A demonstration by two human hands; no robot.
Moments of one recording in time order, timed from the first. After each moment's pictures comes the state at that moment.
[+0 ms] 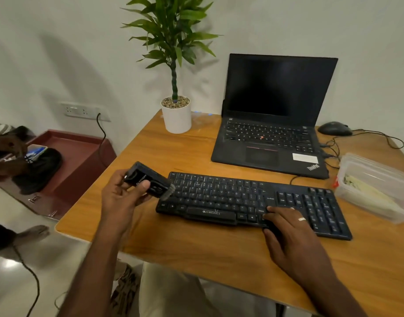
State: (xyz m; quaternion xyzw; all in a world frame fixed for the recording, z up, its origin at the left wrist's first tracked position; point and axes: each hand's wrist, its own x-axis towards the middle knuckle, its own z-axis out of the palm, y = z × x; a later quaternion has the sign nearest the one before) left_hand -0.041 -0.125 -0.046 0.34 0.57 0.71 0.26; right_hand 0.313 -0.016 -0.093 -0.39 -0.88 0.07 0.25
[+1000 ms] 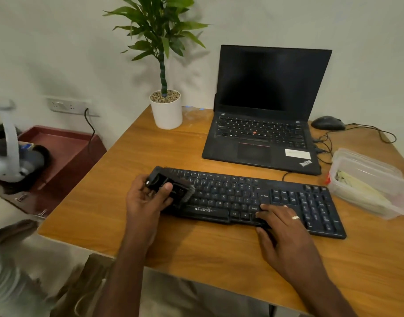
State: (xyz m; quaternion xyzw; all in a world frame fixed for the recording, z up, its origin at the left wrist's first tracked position) left_hand 0.028 -0.094 -0.056 0.29 0.53 0.73 0.32; right_hand 0.316 -0.017 -0.094 -0.41 -0.87 0.08 0.26
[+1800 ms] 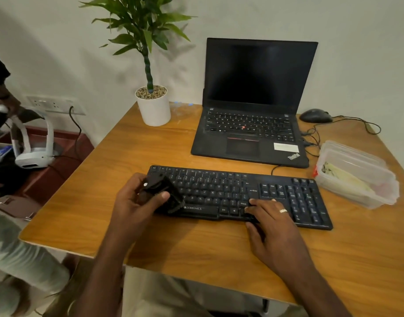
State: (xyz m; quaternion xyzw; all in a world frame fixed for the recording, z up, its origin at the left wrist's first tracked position) left_hand 0.024 -0.103 -0.045 0.43 0.60 0.61 0.29; right_hand 0.314 -0.016 -0.094 -0.42 -0.87 0.09 0.25
